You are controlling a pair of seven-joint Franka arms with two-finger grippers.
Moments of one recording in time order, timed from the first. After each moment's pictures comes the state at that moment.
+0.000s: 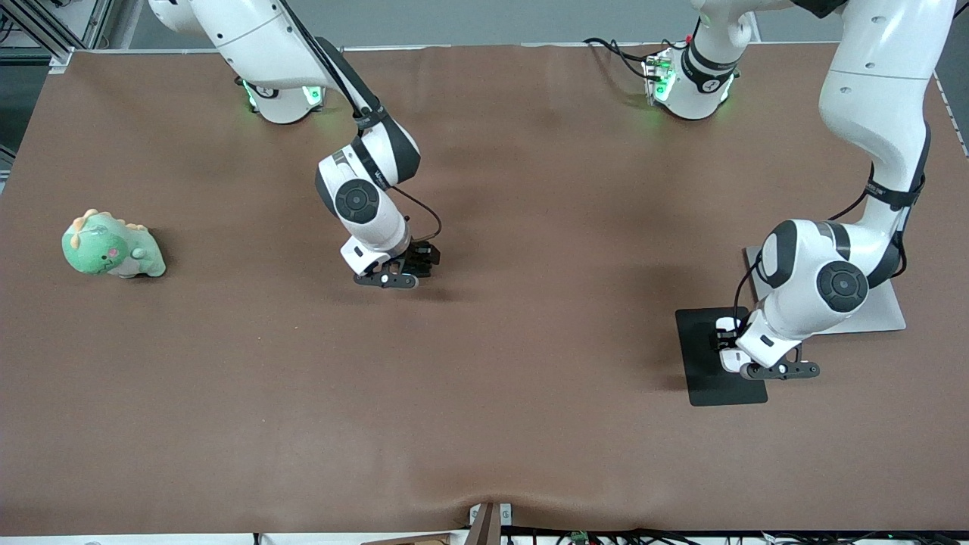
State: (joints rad) left arm 0.08 0.61 -0.13 -1.81 0.13 2.48 -0.14; right arm 0.55 0.50 0.07 -2.05 0.11 2.52 0.62
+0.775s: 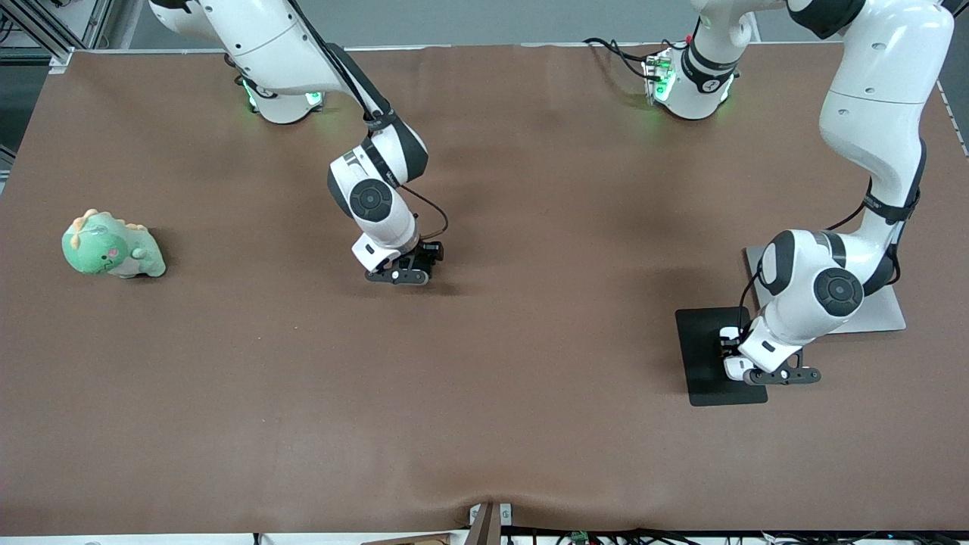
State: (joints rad) left arm 0.10 0.67 -0.14 -1.78 0.17 2.55 -0.14; right arm 0.58 0.53 0.06 -2.04 0.11 2.53 0.62
